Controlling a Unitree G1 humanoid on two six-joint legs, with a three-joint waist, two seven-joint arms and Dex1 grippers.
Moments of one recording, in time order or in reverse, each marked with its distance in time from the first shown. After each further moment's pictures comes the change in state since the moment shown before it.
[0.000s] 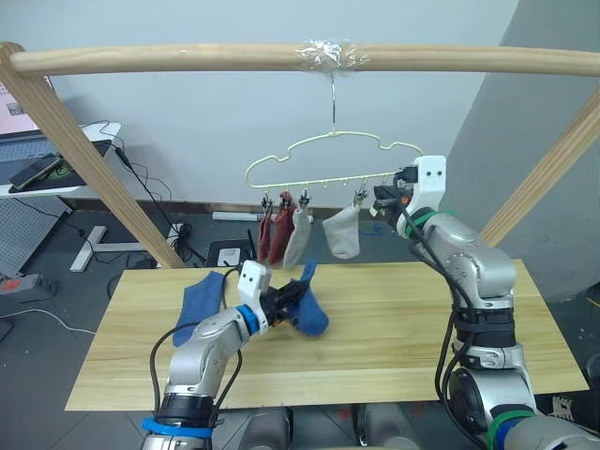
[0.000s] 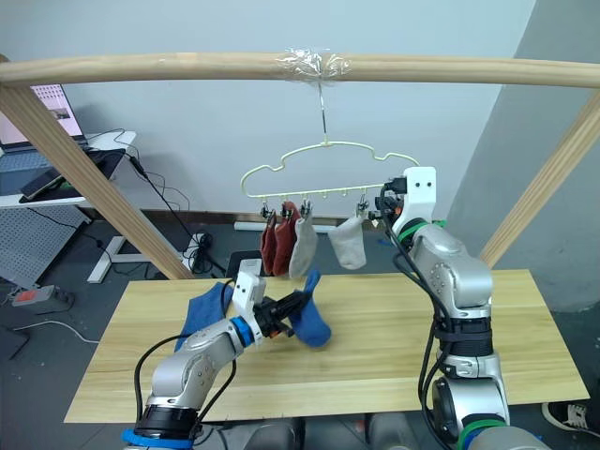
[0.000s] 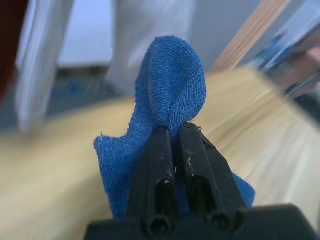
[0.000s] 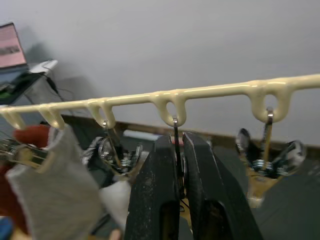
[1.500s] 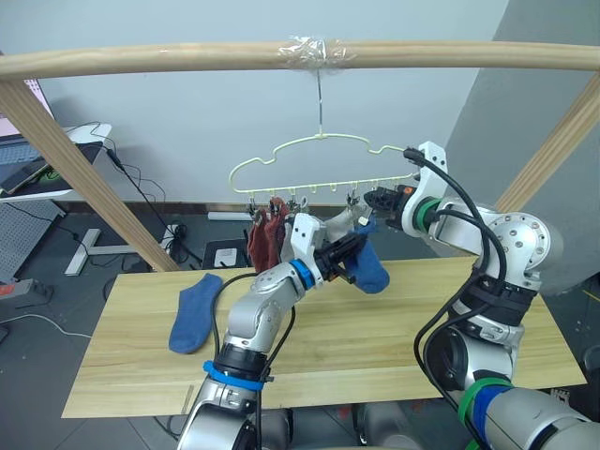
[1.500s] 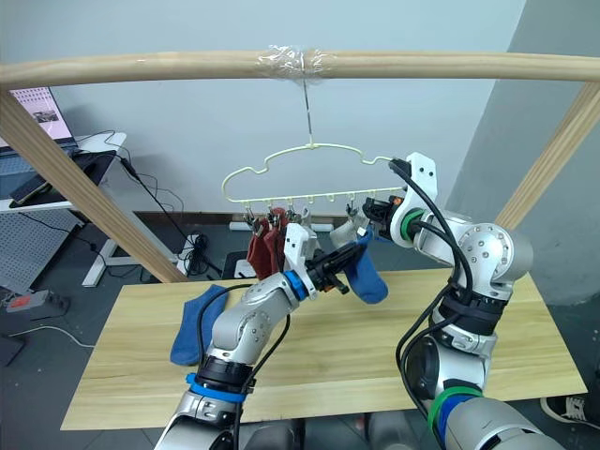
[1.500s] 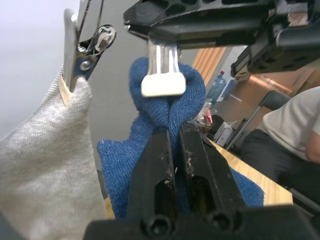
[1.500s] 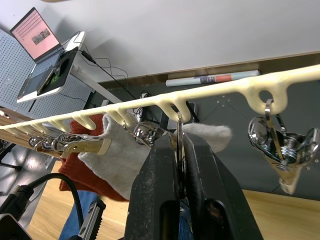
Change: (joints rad) left arm -0.270 -0.192 -0.095 0.183 0.019 -0.125 0.060; right arm -0.198 0.129 -0.287 -0.098 0.136 0.588 -0.126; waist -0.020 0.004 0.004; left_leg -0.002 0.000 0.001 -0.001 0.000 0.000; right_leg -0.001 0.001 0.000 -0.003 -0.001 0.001
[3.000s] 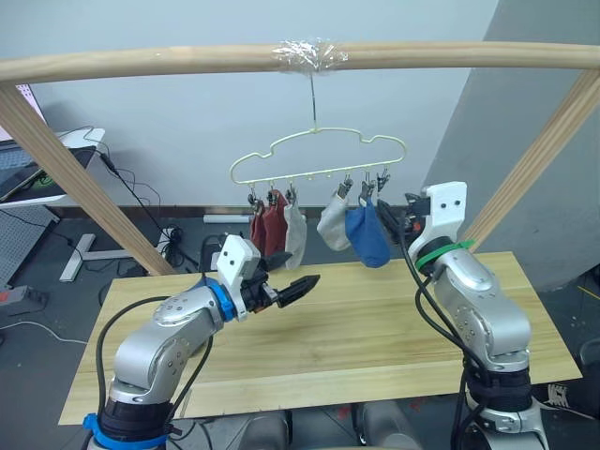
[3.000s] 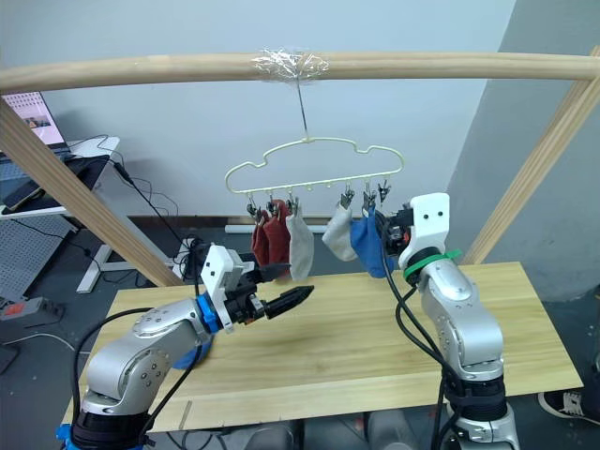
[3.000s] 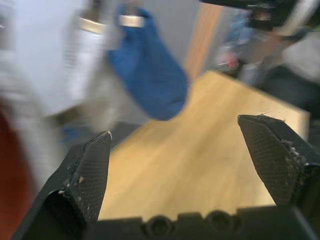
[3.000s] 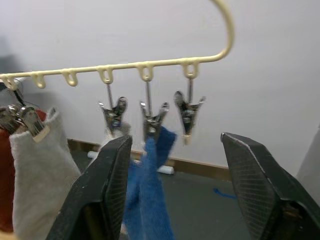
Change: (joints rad) left arm 0.290 0.461 0.141 -0.513 -0.090 0.229 0.010; right arm 0.514 -0.121 0.449 -0.147 -0.315 -0.929 0.092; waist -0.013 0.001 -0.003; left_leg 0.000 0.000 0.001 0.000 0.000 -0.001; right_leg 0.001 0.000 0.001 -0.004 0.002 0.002
